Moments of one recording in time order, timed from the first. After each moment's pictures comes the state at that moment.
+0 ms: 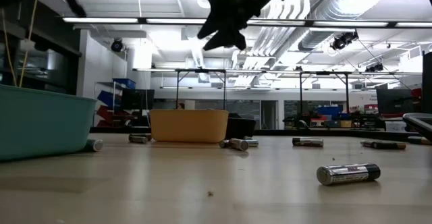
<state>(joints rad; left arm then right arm) 0.01 0.23 0.22 0.61 -0.29 -0.46 -0.25 1.79 1.58 -0.52 -0.21 0.20</state>
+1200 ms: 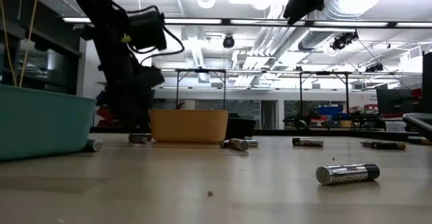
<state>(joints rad) 0.20 1.54 0.74 -0.40 -0.10 -0.66 -0.27 1.31 1.49 -1.10 0.15 0.21</state>
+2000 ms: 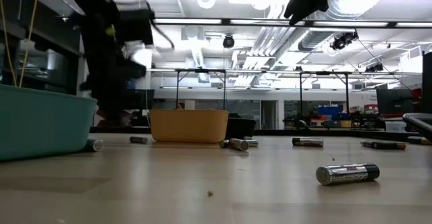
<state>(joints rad) 0.22 1.36 0.73 -0.69 -0.17 -0.56 -0.27 1.29 1.46 -1.07 0.15 0.26</state>
